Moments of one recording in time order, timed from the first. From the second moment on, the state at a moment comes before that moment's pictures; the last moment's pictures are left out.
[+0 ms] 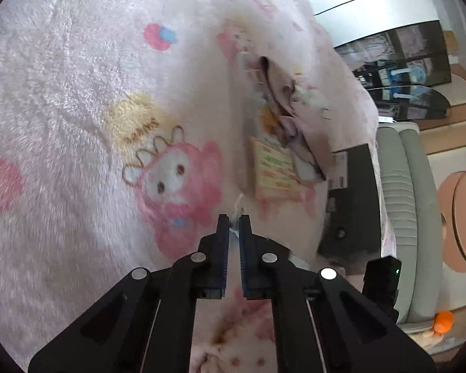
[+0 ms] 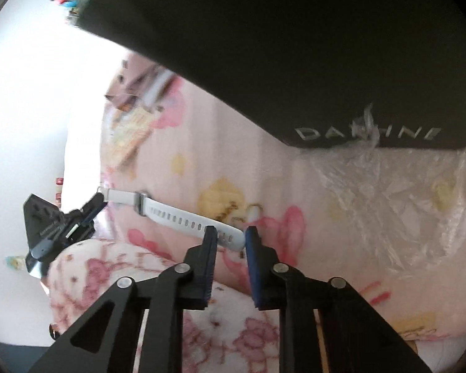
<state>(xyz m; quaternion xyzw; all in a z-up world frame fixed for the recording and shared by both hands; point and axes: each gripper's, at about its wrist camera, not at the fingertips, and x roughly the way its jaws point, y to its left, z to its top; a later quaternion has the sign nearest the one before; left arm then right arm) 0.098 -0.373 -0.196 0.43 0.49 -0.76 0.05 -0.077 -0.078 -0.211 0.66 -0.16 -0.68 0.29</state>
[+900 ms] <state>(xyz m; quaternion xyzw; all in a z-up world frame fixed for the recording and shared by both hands) 0.090 -0.374 -0.179 0.41 0.48 -0.77 0.07 -0.059 -0.075 -0.220 0.63 -0.24 -0.68 0.31</state>
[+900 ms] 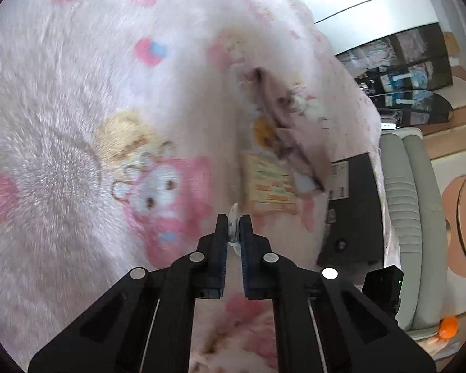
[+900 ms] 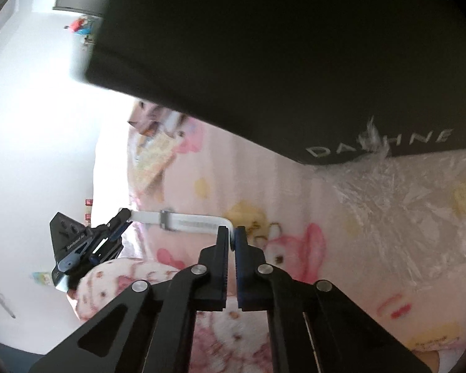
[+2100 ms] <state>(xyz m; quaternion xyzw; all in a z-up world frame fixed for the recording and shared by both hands) -0.138 -0.095 -0.073 0.52 0.22 -0.82 -0.06 -0.206 0.149 -0.108 0.55 -0.10 -0.82 0.16</state>
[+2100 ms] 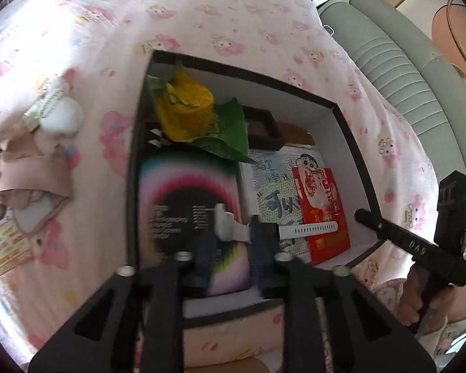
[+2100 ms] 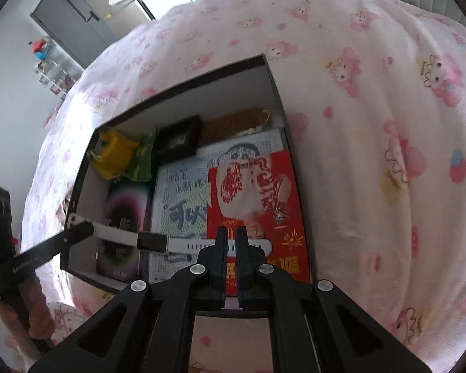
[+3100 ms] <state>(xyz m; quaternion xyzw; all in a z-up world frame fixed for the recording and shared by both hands) -0.148 -0.077 -0.120 0.59 0.22 -0.76 -0.13 -0.212 0.096 -0.157 0.61 -0.01 -0.77 0.19</state>
